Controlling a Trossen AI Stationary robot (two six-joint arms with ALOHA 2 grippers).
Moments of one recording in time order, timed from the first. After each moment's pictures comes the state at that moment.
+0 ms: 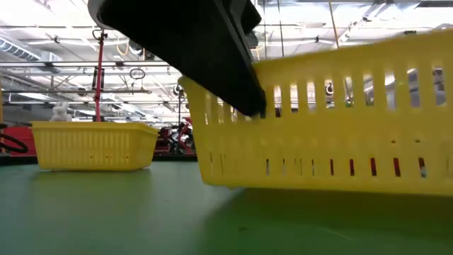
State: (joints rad) left arm -0.56 2.13 1.60 -0.45 -0.17 -0.04; right arm 0.25 0.78 0.87 -0.29 0.29 -0.09
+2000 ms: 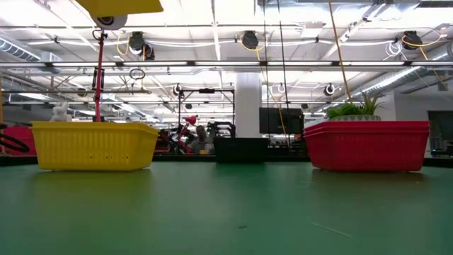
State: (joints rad) left arm -0.73 1.33 1.60 -1.56 -0.66 -0.55; right arm 0.25 0.78 0.87 -0.29 0.29 -0.09
